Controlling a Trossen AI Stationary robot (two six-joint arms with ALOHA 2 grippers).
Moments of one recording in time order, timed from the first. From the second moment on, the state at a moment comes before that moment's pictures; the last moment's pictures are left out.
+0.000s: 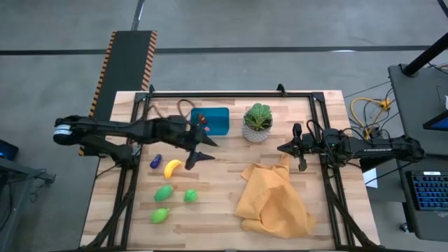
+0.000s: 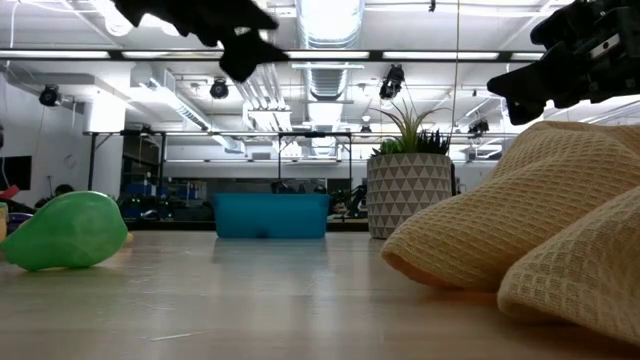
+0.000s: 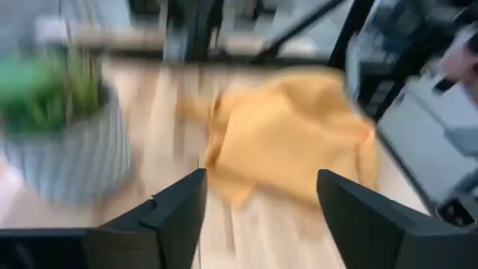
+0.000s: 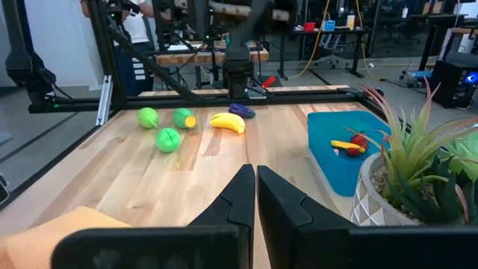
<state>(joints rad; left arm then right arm) 0.06 1.19 0.87 -0.08 0.22 -0.05 -0.07 0.37 0.11 0.17 -0.10 0.03</state>
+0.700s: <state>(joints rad) 0.04 1.47 1.27 -1.01 -0.19 -0.35 -0.07 0.37 0.11 0.17 -0.10 0.03</state>
